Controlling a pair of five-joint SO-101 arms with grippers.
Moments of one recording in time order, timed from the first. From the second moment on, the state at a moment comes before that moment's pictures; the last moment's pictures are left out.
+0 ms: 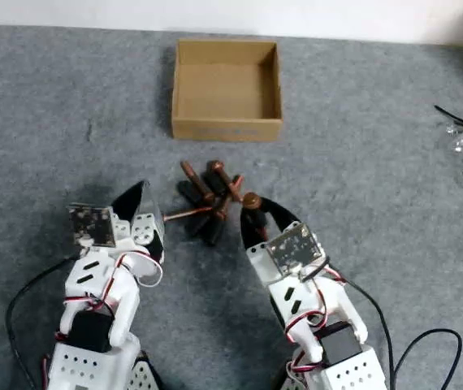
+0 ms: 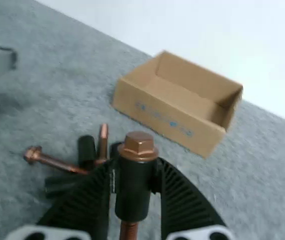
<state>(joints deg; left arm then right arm) 5.6 -103.7 95.7 30.9 14.5 -28.0 -104.4 95.7 28.8 16.3</state>
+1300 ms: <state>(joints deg) 3.5 -103.7 96.0 34.1 -1.6 -19.6 -104.4 95.7 47.3 16.3</state>
